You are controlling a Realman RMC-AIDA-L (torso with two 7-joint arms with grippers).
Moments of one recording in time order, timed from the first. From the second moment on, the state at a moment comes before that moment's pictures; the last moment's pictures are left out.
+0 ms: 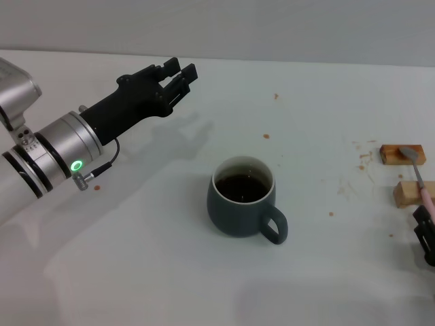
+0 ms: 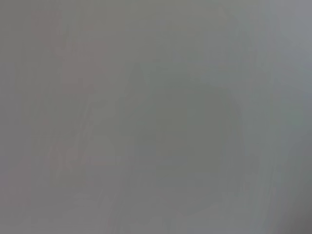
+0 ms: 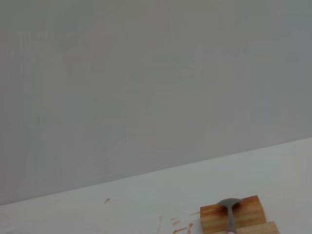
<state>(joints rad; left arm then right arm) -0.70 -2.03 -0.82 -0.03 2.84 1.27 -0.86 0.19 2.08 -0.51 0.22 -1.14 -1.40 0.35</state>
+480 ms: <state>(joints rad) -0.71 -2.03 -0.82 -0.03 2.84 1.27 -0.86 0.20 2.08 -0.51 0.22 -1.14 -1.38 0.35</state>
